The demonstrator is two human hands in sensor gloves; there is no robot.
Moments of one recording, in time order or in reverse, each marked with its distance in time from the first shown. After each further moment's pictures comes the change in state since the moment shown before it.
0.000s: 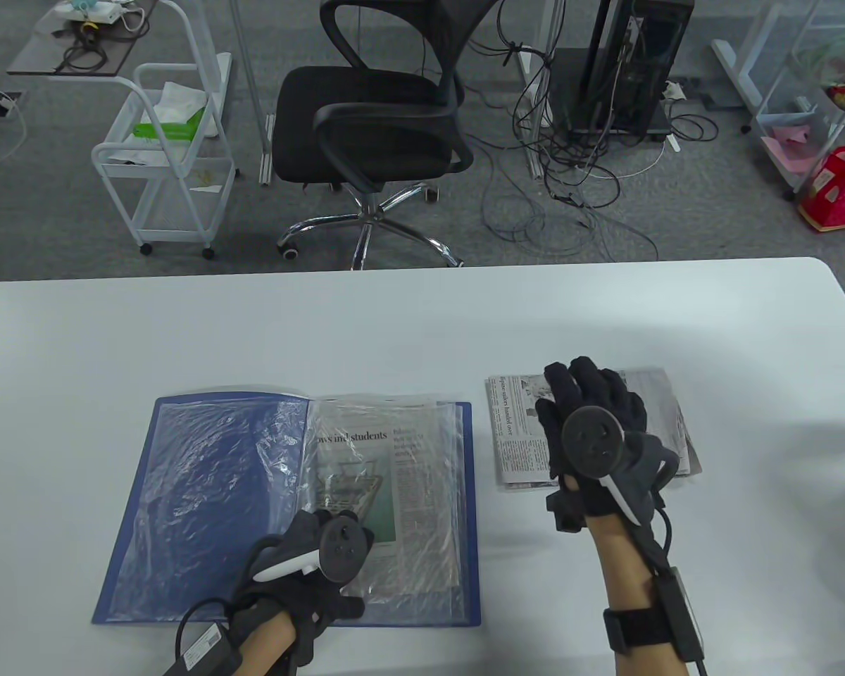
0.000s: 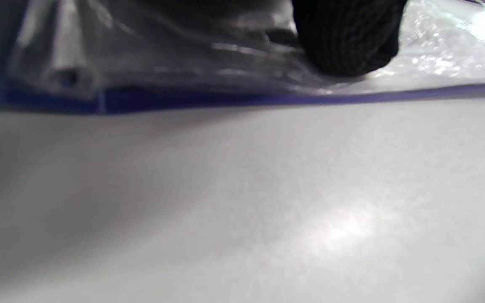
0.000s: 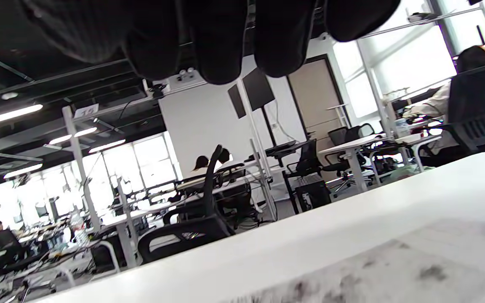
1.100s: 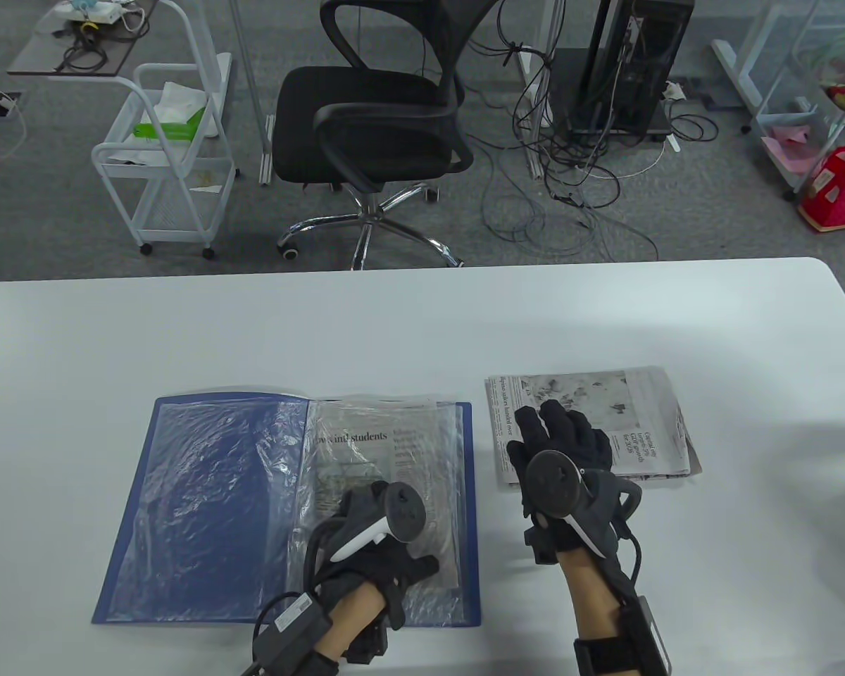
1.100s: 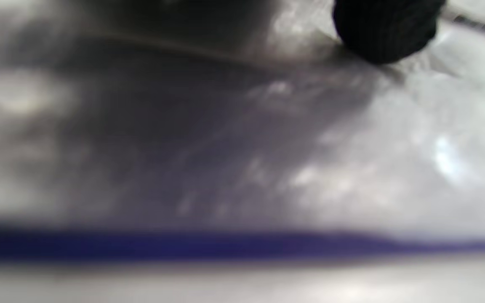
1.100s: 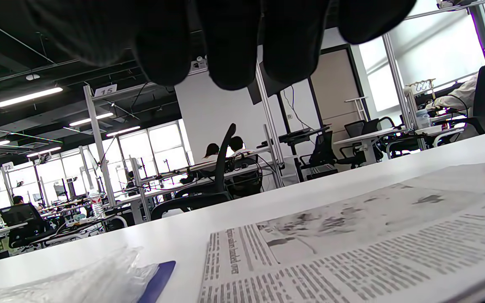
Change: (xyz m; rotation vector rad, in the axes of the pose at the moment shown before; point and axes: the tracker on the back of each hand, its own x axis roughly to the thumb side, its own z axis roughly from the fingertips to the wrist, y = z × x) left_hand 0.055 0.018 -0.053 0.097 0.228 0.098; right_hand 0.000 0.040 0.026 0.031 -0.047 0.011
